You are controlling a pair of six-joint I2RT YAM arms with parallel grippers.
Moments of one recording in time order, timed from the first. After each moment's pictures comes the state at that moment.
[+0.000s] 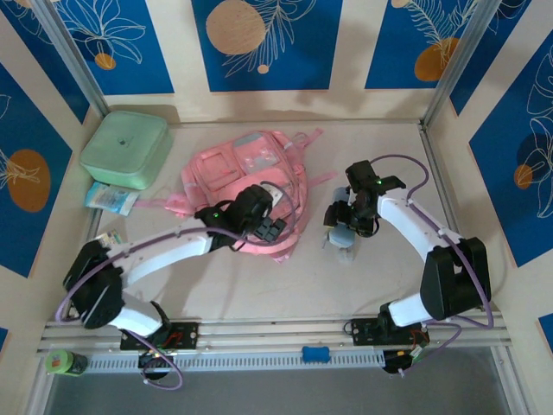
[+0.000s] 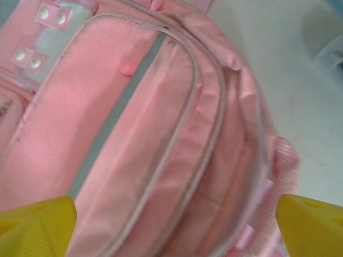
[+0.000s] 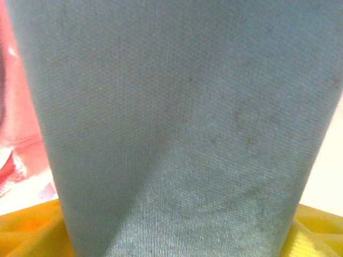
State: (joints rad) left arm -0.88 1.49 1.09 -0.43 -0.33 -0.05; right arm 0.29 1.43 1.05 -0.97 -0.18 0.50
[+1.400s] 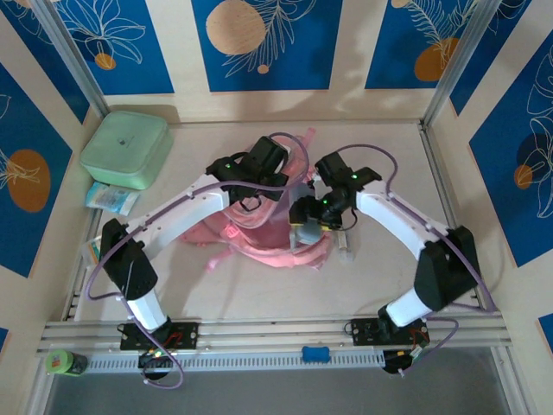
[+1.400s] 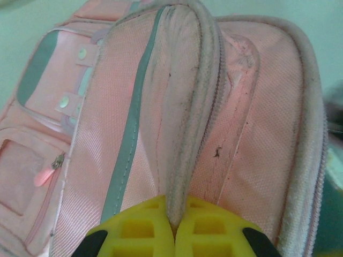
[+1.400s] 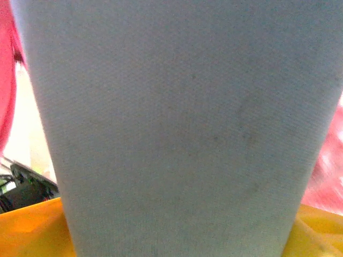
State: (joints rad) left arm -0.83 1.72 1.66 -0.81 -0.24 -0.27; right arm 0.49 1.57 1.24 -0.93 -0.41 0.52
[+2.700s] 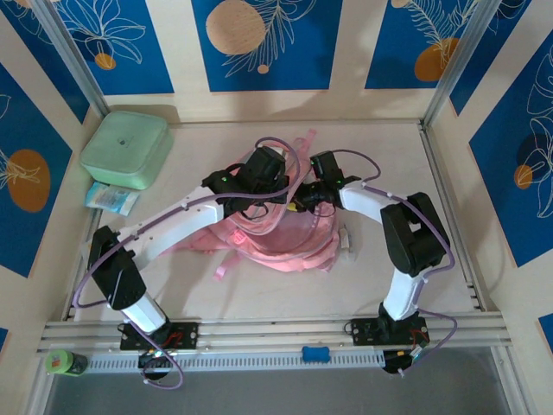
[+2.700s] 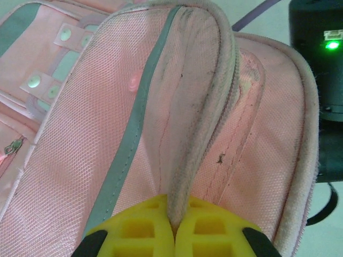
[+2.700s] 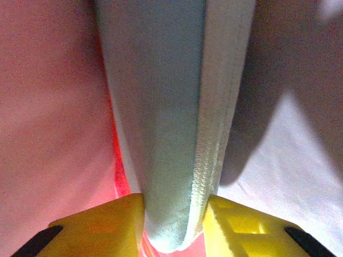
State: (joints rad) left arm -0.86 1.63 1.51 -0.65 -0.22 -0.56; right arm 0.44 1.81 1.12 -0.15 -0.66 0.90
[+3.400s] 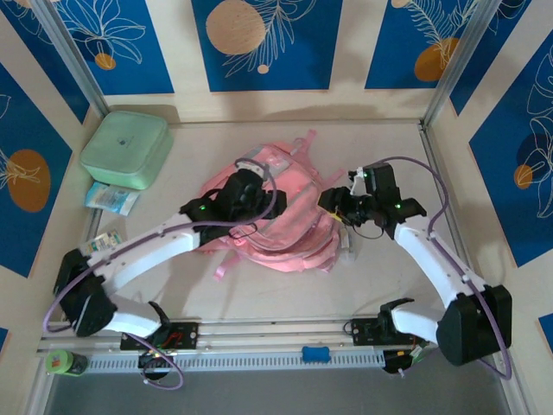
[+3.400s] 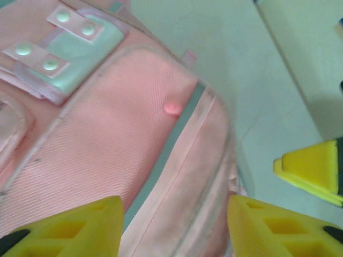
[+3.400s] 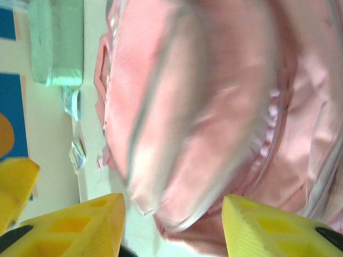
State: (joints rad) left arm -0.85 1.35 1.13 -0.37 -0.16 -0.67; right arm 0.29 1.15 0.89 -0.56 -0.51 0.75
